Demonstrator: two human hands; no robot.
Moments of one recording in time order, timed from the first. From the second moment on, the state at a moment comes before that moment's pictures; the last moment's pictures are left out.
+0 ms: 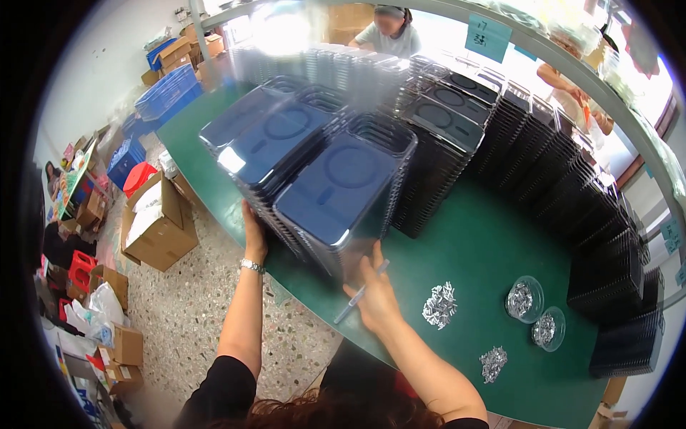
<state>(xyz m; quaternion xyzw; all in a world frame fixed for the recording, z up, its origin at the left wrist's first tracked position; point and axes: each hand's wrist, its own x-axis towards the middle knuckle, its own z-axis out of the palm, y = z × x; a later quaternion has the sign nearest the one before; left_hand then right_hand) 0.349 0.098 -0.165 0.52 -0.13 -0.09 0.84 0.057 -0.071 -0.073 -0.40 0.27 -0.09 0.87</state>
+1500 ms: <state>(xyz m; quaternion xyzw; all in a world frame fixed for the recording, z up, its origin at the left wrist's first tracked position) 0.557 0.017 -0.156 0.49 -0.03 0.06 0.87 0.263 -0.091 -0.078 -0.46 0.23 -0.13 0.85</state>
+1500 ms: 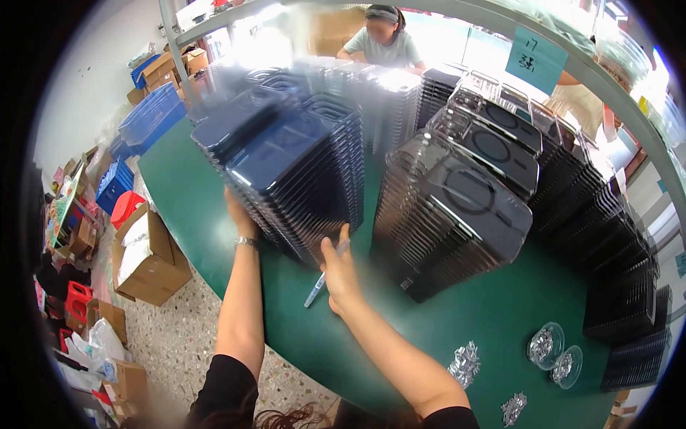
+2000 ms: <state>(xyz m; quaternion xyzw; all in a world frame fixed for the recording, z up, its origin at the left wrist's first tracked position) 0.588 -0.108 -0.140 0.64 -0.04 0.13 0.75 0.350 -0.147 -0.090 -0.38 0.33 -0.38 0.78</state>
